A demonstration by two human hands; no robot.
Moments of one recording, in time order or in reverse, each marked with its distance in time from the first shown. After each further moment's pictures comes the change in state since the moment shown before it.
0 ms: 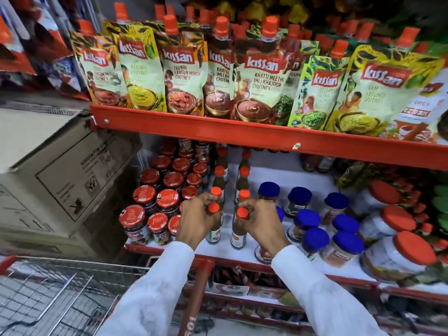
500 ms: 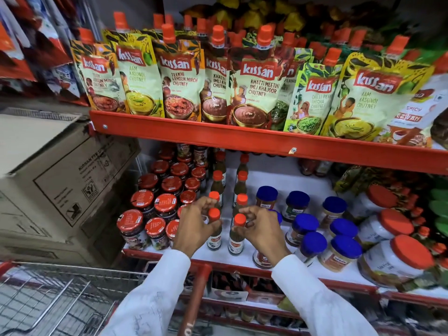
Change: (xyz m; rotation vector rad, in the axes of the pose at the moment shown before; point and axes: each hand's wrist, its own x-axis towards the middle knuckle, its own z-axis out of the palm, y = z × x) left_hand -0.008 0.003 -0.003 -0.044 -0.061 0.023; right_hand -0.011 0.005 -0.004 0.124 -0.004 0.055
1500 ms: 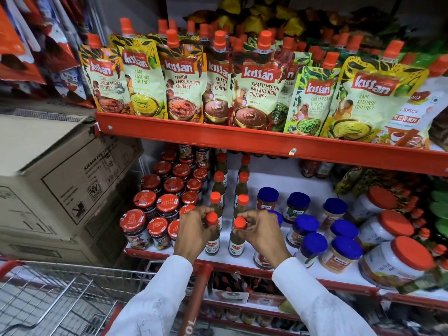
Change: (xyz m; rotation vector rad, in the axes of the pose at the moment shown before) left_hand -0.015 0.003 0.000 0.076 0.070 -0.043; right_hand -0.008 0.000 0.000 0.033 -0.041 -0.013
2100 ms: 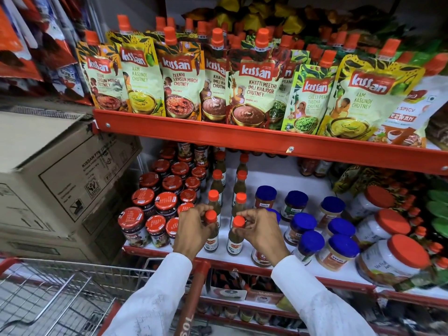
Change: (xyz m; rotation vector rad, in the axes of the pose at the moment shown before) left_hand -0.001 0.003 0.003 -0.020 0.005 -0.028; right_hand -0.003 0.000 -0.005 -0.015 -0.028 0.008
